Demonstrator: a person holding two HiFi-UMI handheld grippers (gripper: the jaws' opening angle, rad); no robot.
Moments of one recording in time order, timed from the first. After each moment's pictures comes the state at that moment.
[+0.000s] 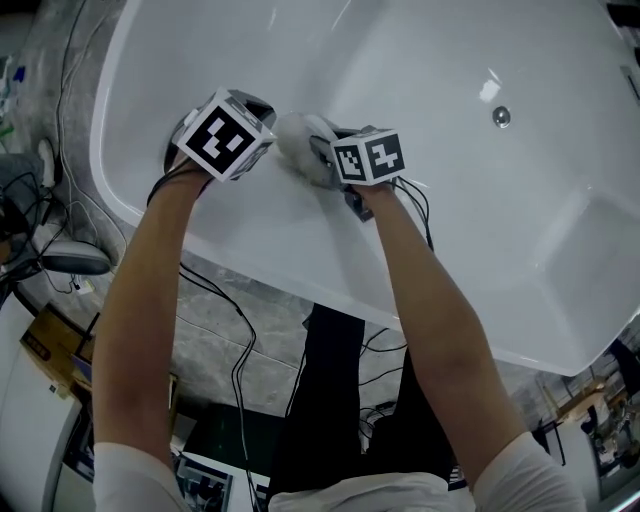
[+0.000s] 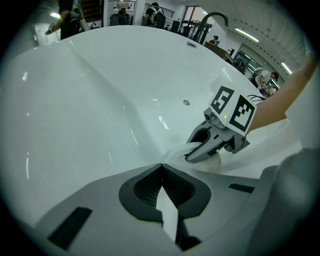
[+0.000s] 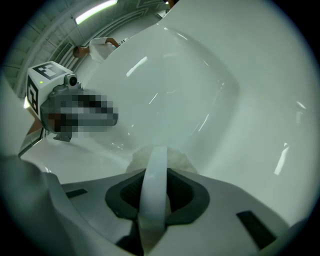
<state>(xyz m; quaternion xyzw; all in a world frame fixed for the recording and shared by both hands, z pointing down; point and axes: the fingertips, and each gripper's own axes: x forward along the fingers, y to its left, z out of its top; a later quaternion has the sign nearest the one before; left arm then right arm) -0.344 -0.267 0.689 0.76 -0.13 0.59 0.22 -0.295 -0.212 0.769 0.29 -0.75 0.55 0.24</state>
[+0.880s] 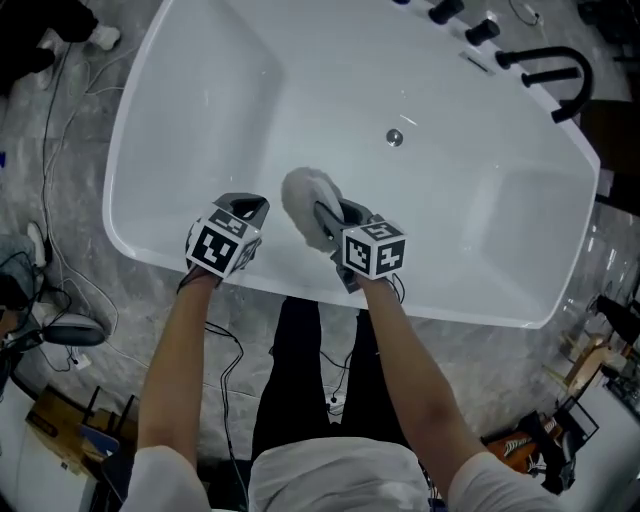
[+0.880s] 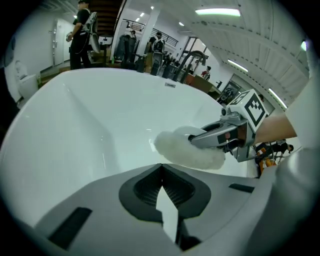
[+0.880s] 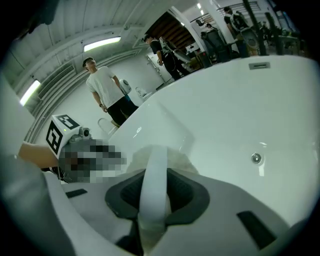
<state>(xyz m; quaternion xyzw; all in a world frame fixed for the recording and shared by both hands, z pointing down) -0.219 -0.192 0.530 0.83 -0.14 0.46 0.28 -0.122 -0.163 0.545 0.48 -0.72 0.49 0.14</state>
